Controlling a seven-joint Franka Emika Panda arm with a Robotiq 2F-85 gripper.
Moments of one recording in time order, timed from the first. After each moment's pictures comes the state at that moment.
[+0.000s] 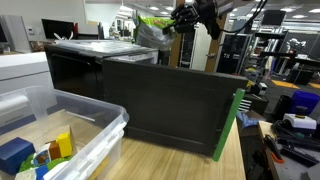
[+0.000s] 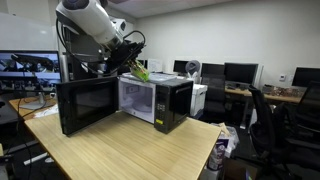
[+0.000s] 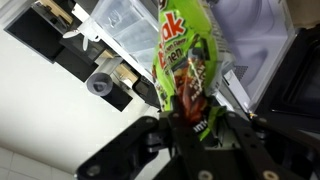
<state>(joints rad) 0.29 -0.32 -0.46 -2.44 1.53 2.77 -2.60</state>
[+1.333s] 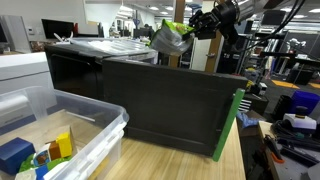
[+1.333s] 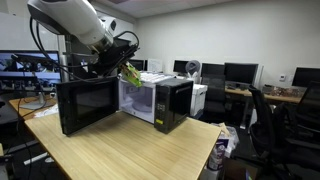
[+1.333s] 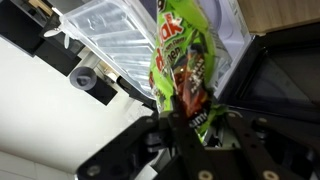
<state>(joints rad) 0.22 -0.52 -0.52 -2.62 1.28 2.68 -2.52</state>
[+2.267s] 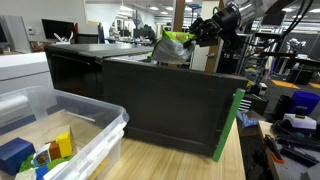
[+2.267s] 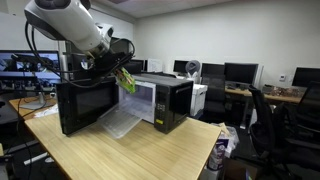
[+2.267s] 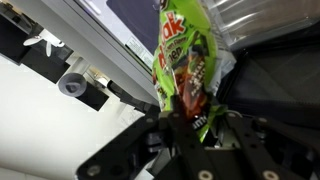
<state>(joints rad) 0.22 -0.52 -0.51 -2.67 1.27 2.68 -2.49</state>
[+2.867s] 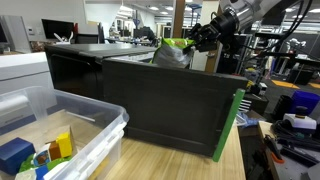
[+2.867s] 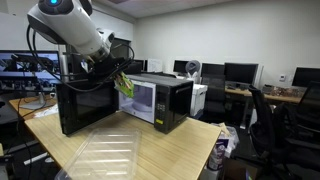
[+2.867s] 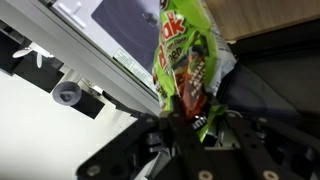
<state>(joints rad) 0.23 -0.48 -0.51 -2.67 1.27 2.68 -2.46</state>
